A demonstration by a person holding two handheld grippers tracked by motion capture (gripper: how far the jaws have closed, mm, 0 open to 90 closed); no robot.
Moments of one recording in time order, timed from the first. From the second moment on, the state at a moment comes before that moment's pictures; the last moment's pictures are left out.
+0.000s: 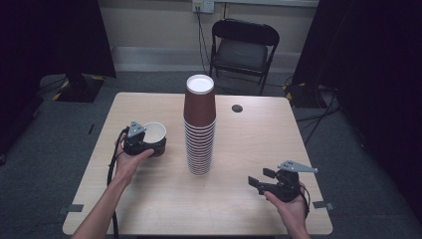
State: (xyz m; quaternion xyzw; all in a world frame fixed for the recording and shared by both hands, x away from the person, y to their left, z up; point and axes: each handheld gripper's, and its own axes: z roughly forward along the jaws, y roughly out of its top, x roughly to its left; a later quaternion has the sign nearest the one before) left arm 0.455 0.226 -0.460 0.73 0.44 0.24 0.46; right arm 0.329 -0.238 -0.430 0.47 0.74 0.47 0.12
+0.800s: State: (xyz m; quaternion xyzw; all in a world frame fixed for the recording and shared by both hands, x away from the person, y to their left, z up) left arm 0.452 0.226 -0.472 0.76 0.42 0.23 0.43; right arm 0.327 -0.240 -0.428 0.47 0.74 0.47 0.12
